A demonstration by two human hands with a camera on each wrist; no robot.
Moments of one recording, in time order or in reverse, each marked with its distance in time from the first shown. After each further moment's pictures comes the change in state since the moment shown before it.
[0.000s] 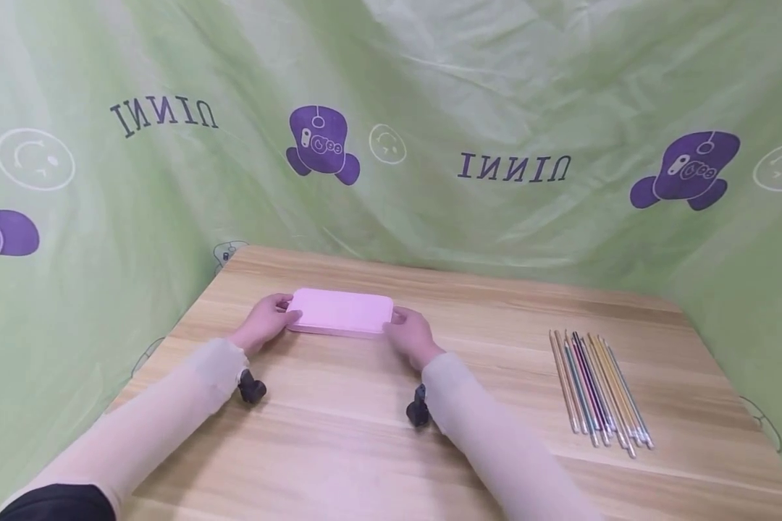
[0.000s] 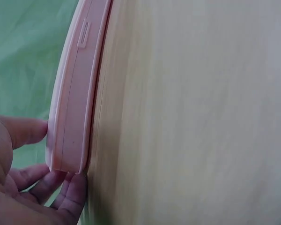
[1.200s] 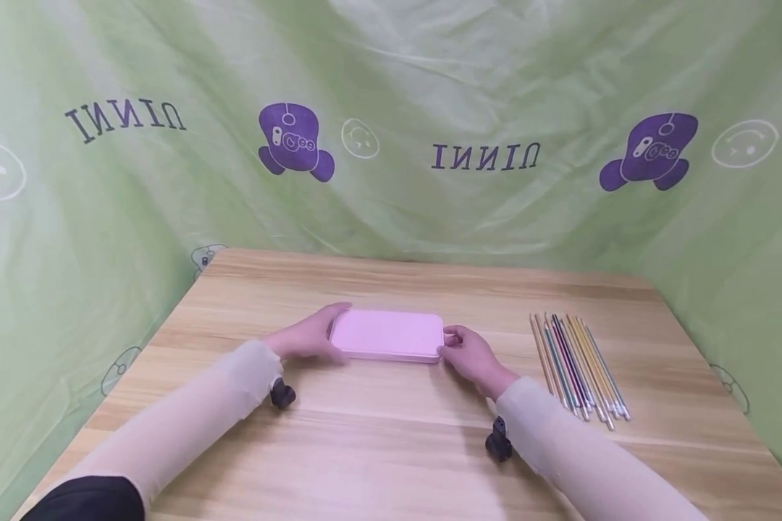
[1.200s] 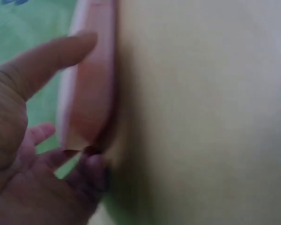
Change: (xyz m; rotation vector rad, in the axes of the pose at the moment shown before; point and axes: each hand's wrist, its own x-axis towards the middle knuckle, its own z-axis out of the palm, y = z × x) left_hand -0.005 0.053 0.076 0.167 -0.439 0.287; right_hand -0.065 0.039 -0.116 -0.248 -0.024 -0.029
